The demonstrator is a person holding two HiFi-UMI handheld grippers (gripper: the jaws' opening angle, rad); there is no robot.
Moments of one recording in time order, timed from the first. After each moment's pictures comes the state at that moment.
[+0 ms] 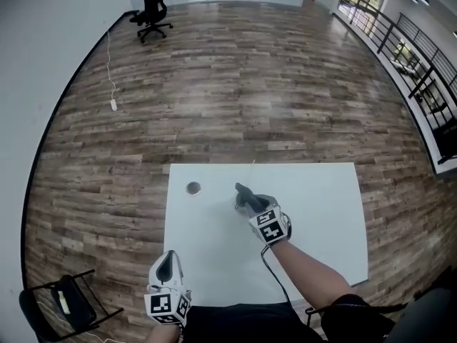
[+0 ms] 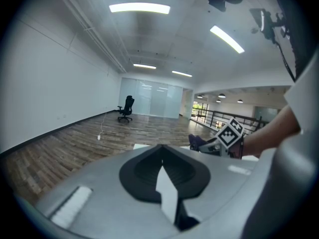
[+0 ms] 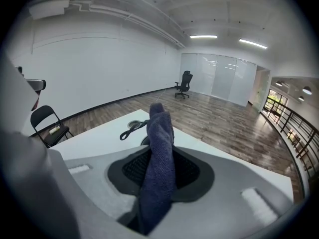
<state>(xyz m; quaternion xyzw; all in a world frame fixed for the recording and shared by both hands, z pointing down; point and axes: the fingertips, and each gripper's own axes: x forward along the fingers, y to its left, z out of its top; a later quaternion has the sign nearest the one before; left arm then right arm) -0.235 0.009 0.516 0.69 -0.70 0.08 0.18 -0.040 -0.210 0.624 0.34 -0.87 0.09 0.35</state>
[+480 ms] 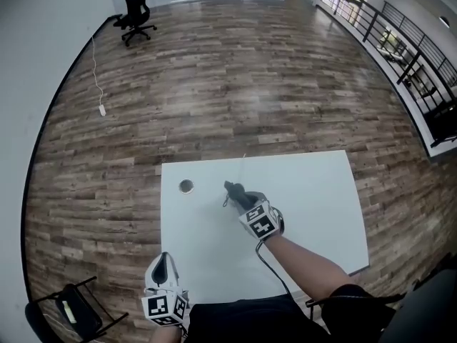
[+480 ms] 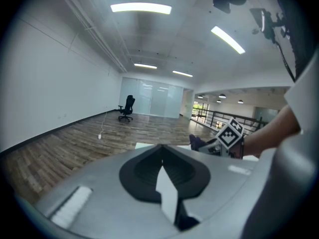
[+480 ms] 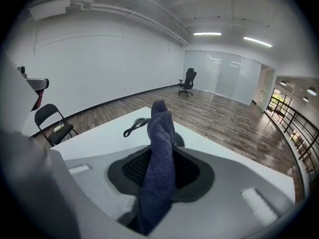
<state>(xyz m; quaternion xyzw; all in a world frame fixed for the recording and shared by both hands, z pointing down) -0.248 0.019 0.519 0.69 -0.70 0.07 0.18 -0.056 -0.196 0.627 0.32 -0.87 0.08 0.36</state>
